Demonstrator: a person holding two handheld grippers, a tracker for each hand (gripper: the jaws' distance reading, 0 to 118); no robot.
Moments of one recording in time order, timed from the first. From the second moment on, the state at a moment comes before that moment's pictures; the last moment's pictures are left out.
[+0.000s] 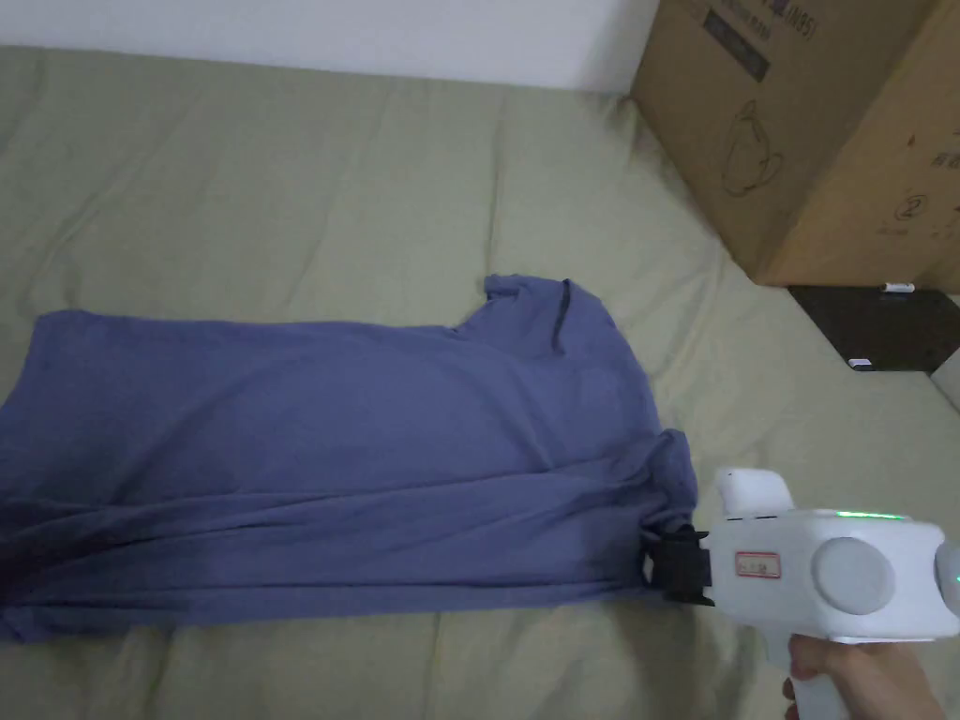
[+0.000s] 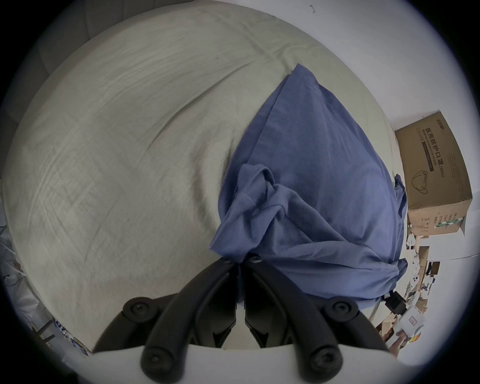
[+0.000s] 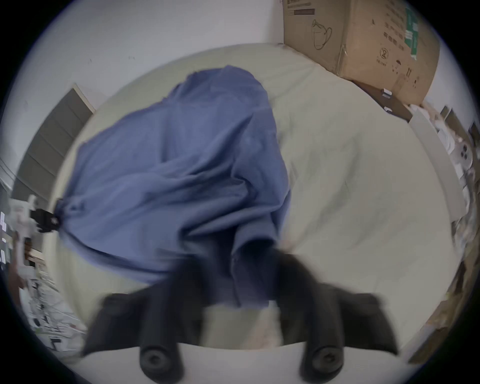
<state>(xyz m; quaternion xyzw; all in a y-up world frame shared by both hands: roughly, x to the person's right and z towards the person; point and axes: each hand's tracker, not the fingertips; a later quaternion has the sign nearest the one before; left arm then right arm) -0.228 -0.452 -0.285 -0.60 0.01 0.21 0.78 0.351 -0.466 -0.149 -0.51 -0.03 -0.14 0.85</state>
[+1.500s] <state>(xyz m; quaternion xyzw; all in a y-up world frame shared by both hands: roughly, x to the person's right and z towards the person) -0.270 -0.335 -0.190 -0.52 -0.06 0.24 0.82 0.333 -0.334 -0.053 -0.52 0.00 -0.12 0.85</state>
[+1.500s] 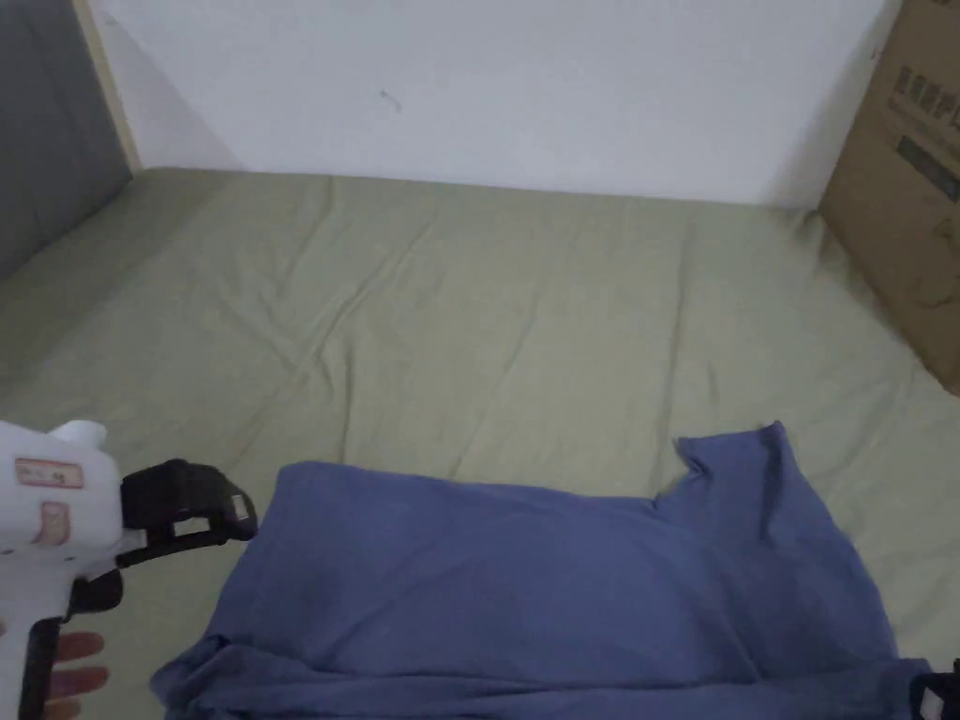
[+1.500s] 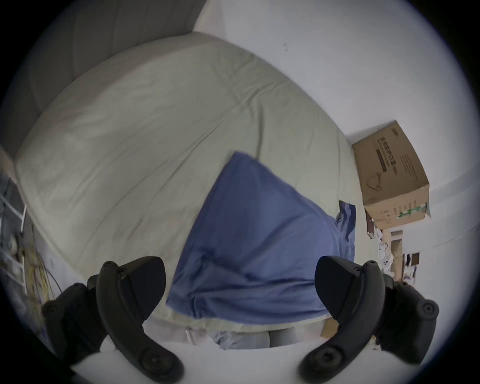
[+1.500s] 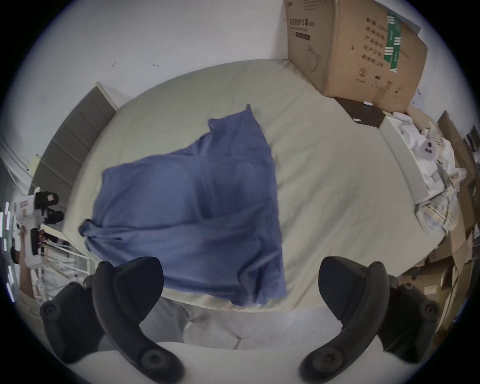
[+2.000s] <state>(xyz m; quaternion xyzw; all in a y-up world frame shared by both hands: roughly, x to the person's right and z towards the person) -0.207 -0.414 -0.409 -0.65 0.00 0.10 0.75 0.327 -0.392 -0.185 -0.54 0.01 -0.08 0.84</state>
